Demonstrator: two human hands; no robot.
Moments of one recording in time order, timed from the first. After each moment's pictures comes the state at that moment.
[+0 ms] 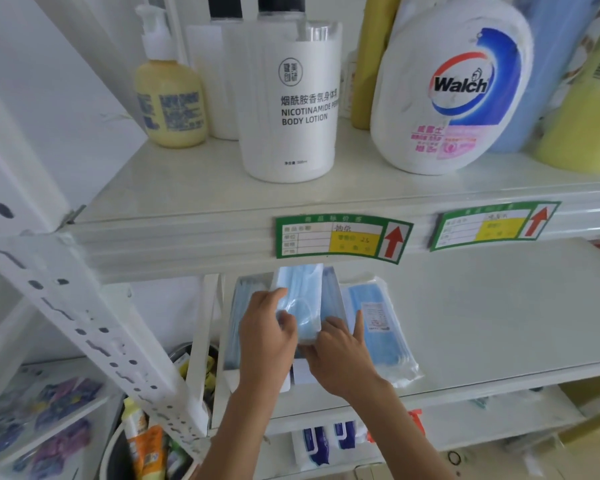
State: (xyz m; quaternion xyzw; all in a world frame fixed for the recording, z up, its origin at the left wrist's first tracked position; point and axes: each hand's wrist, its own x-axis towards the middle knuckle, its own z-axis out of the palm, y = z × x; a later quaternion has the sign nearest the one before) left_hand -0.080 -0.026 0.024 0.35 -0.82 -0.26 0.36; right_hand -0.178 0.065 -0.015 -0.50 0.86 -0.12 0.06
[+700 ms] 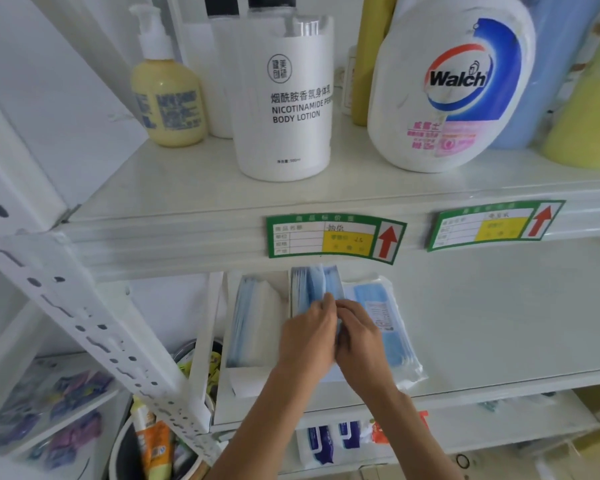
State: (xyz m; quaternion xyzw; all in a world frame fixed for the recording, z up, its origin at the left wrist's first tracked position) left_hand -0.131 -0.009 0.002 0.28 -0.96 -0.03 0.10; right_hand -0.203 0.079 -0.030 -0.44 0.76 -0.47 -0.04
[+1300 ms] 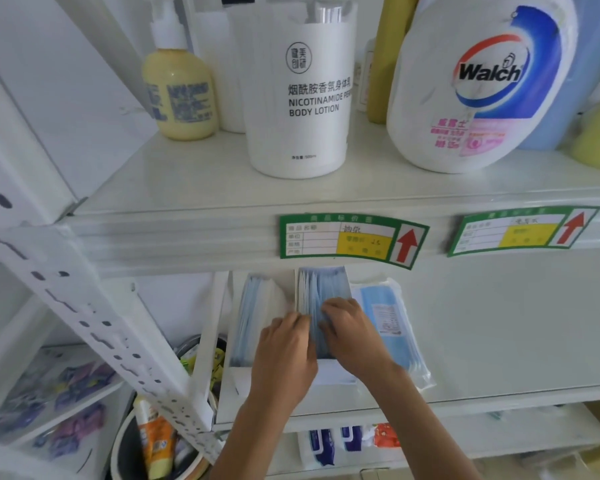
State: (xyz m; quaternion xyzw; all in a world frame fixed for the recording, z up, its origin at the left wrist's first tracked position) left_hand -0.081 -0.018 -0.018 0.30 -0.92 -0.14 0.20; right_hand -0.221 0.048 -0.022 -0.53 0.80 -0.27 0.03
